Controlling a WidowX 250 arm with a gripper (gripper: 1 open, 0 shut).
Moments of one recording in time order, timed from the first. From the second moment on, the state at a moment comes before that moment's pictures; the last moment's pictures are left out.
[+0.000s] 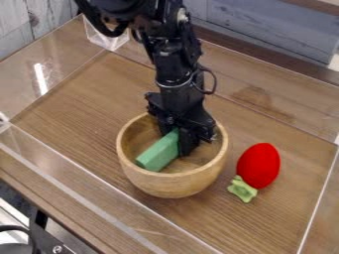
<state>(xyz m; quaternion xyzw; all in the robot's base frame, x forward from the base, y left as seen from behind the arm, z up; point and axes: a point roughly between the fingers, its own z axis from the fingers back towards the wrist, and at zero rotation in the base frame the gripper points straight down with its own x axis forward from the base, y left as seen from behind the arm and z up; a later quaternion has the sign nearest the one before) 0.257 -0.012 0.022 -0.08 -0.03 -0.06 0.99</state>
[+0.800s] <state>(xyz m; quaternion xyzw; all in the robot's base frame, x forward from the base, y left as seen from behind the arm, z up) 0.244 0.004 0.062 -0.09 -0.02 -0.04 0.99</state>
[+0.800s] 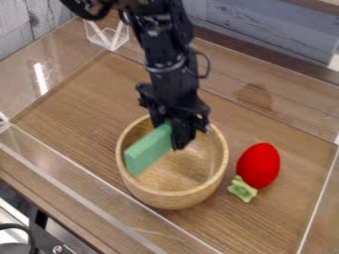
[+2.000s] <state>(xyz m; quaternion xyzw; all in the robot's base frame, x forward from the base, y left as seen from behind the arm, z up) 0.267 0.071 0.070 -0.09 -0.05 0.01 1.00</state>
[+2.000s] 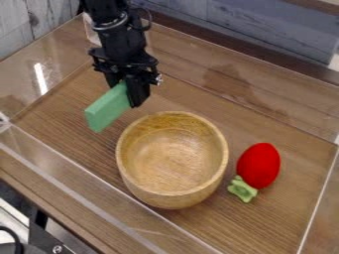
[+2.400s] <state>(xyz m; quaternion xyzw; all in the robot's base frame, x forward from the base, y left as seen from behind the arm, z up) 0.273 0.065 0.064 -0.08 -0.04 0.00 1.00</state>
